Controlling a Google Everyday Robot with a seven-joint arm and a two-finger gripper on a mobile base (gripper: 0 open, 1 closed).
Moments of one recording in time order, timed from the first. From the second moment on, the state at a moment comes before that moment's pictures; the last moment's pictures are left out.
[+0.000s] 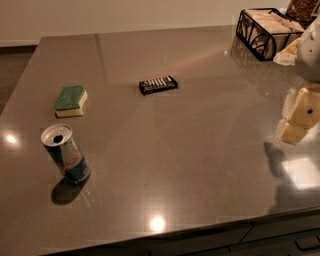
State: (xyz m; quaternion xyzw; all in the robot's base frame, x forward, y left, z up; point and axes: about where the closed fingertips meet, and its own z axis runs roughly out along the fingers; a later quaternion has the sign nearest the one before) arm 0.438 -0.214 0.984 -0.60 0.78 -0.04 0.17
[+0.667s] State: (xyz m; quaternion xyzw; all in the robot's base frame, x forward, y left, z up) arm 0.463 -0.209 0.983 -0.61 0.77 -0.05 0.19
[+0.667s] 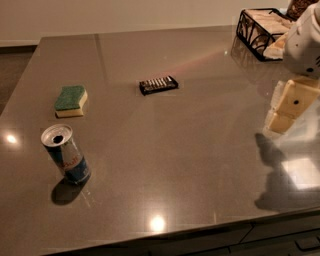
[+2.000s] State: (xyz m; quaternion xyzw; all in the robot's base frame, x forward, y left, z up) arm 0.649 -0.160 0.925 -0.63 0.74 0.03 0.24
